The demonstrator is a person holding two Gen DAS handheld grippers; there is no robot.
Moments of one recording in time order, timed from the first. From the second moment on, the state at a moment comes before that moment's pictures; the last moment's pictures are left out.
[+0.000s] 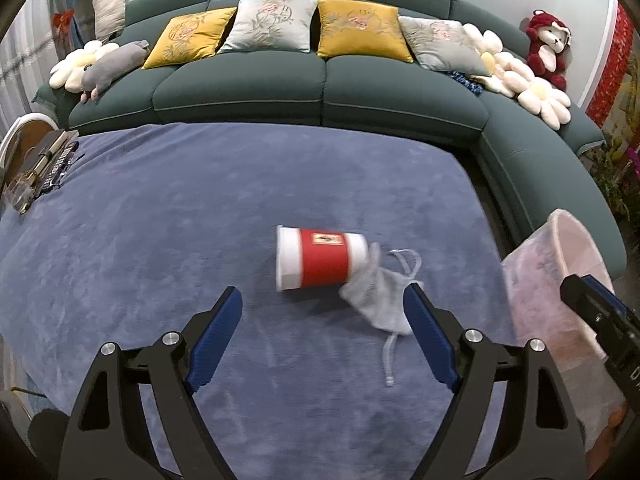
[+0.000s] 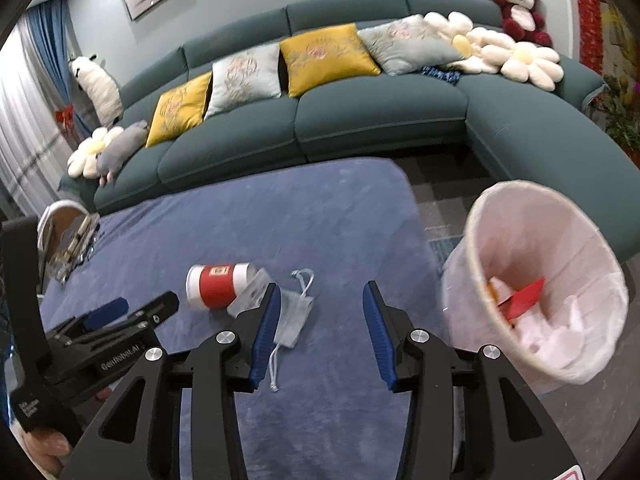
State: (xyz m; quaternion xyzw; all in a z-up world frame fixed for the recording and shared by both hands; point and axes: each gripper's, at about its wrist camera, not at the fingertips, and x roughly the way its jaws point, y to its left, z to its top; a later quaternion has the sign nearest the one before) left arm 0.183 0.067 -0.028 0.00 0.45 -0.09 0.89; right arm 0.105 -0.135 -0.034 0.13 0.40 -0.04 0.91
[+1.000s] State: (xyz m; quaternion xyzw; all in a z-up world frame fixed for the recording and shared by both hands) left arm 0.263 0.075 -0.111 -0.01 0.52 -0.12 0.84; right arm 0.189 -0.097 -0.164 0.14 0.52 -0.02 0.84
